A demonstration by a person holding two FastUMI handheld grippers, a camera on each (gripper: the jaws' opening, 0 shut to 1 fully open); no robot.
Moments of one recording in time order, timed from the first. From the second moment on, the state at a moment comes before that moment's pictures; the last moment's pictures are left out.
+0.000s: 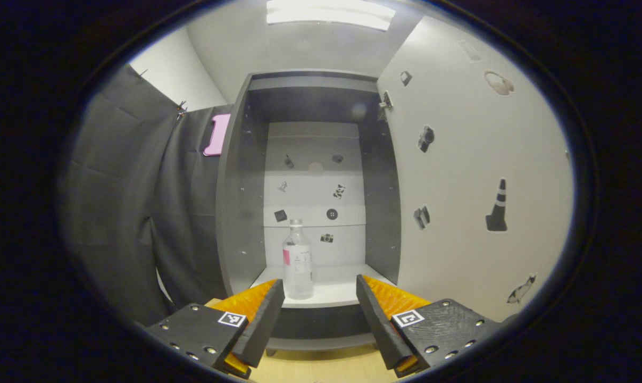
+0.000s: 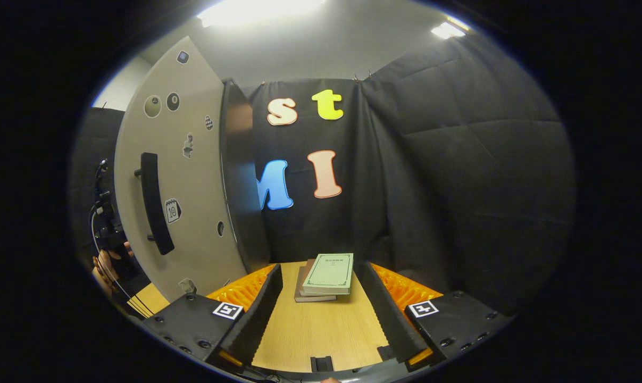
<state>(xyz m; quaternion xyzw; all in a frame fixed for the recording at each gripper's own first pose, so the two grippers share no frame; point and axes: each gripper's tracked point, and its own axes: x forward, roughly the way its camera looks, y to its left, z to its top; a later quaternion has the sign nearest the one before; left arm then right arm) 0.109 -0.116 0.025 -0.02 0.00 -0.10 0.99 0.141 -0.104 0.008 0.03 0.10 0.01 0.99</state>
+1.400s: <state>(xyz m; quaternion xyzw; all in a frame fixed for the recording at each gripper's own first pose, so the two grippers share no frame) 0.291 -0.098 -0.045 -0.02 0.06 -0.12 0.99 0.187 -0.110 -0.011 0.07 0.12 -0.13 0.98</state>
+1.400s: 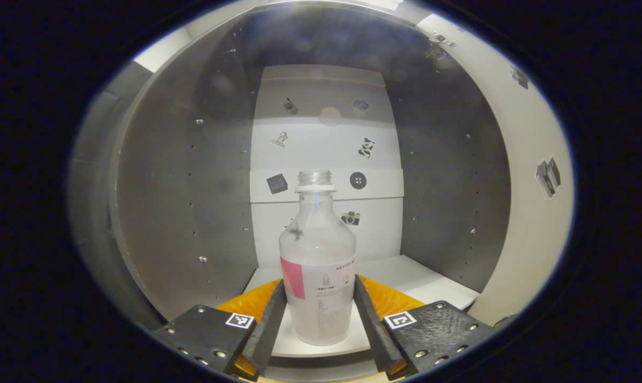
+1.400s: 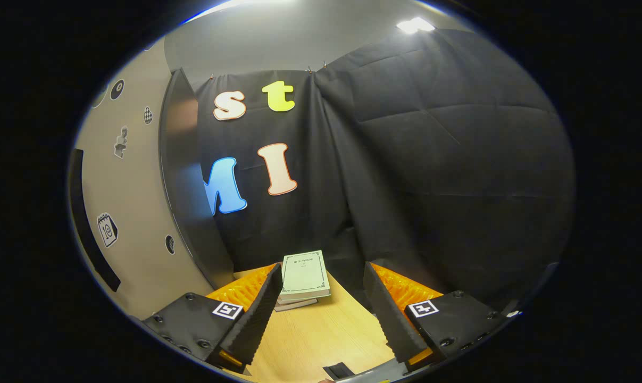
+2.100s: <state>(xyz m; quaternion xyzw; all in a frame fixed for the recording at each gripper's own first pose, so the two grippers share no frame) 0.161 0.016 -0.010 -0.02 0.02 -0.03 1.00 0.184 -0.072 -0.010 0.06 0.13 -0.01 0.99</state>
